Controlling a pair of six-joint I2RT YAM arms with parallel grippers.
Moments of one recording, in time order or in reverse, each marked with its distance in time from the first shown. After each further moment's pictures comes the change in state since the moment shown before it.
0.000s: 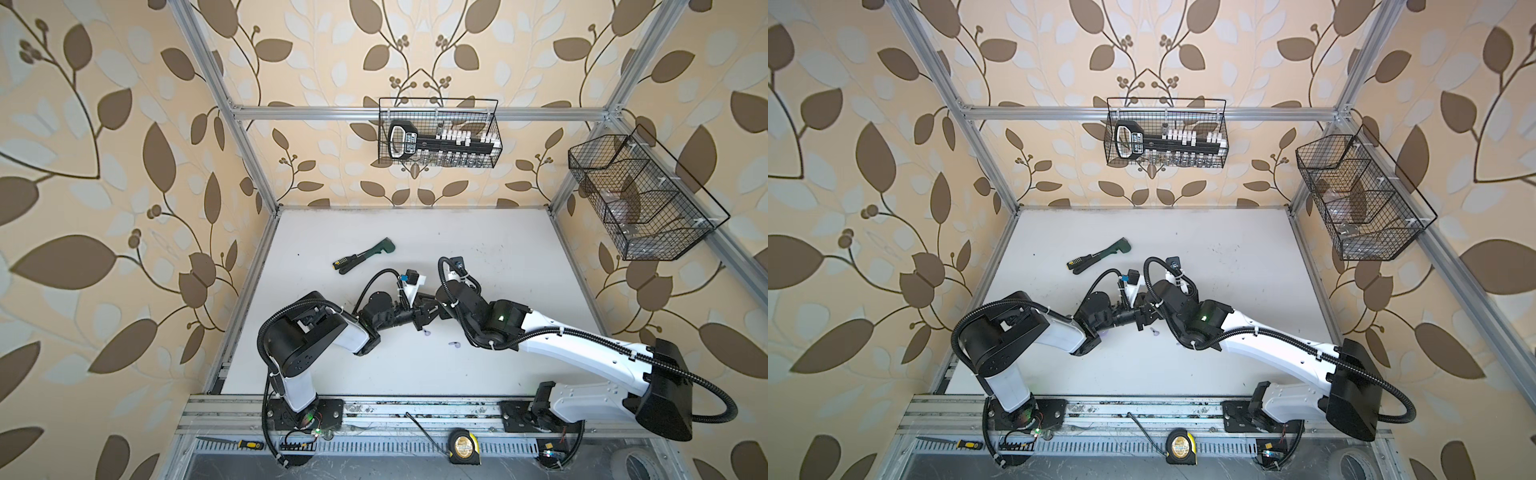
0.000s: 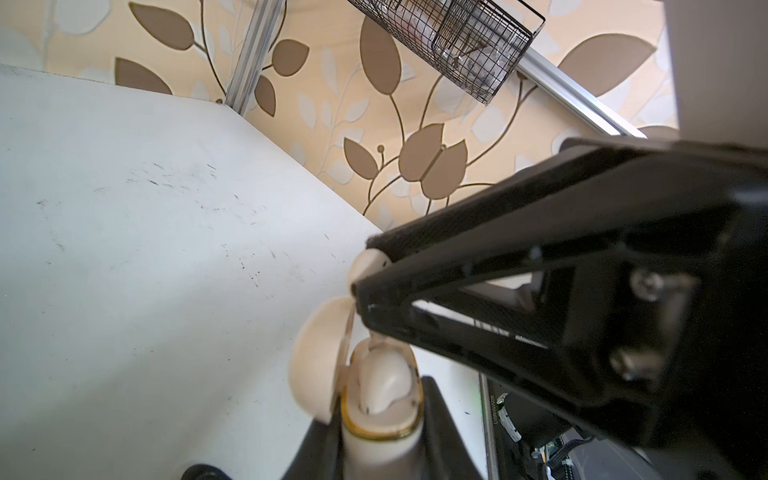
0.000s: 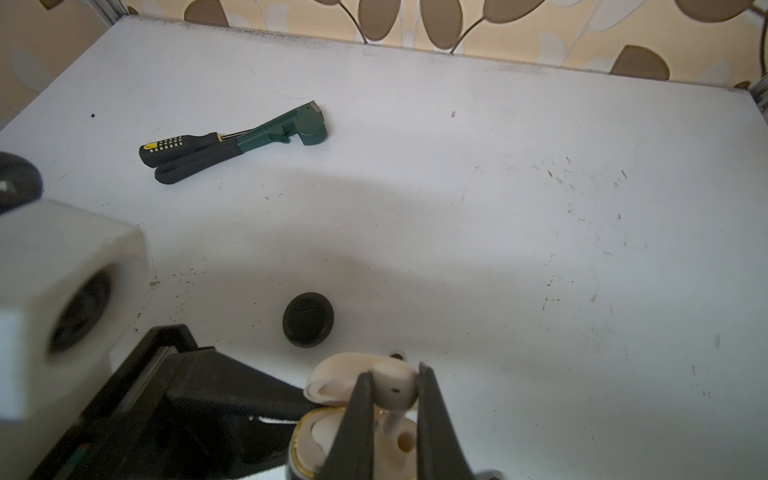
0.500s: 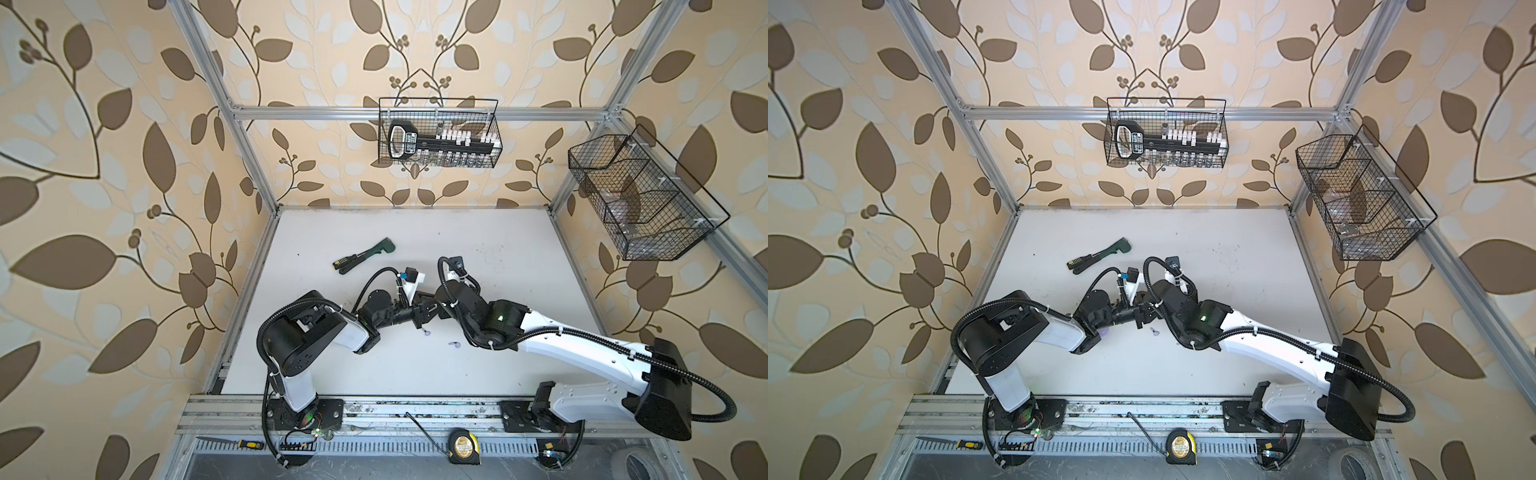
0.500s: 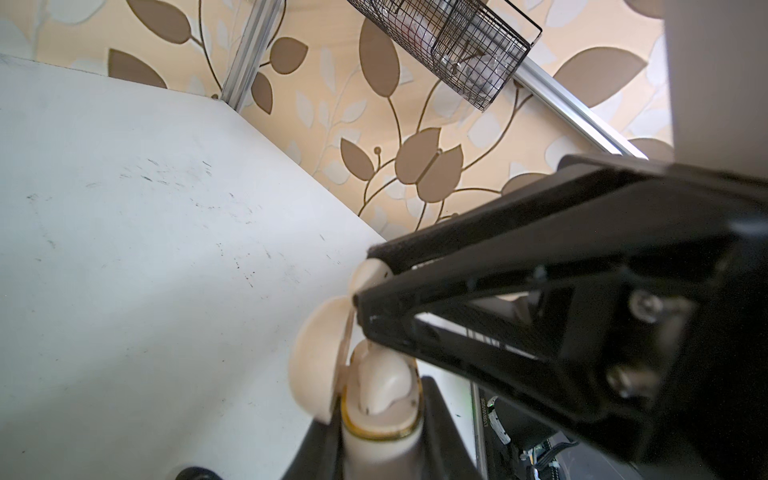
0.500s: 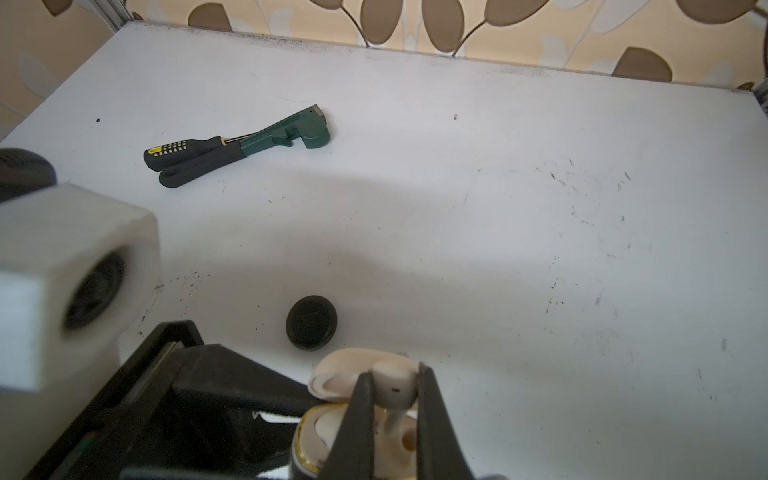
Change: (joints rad) left arm 0.018 0.000 0.009 0.000 0.025 -0.034; right arm 0.002 0.003 -0.001 0.011 0.001 0.000
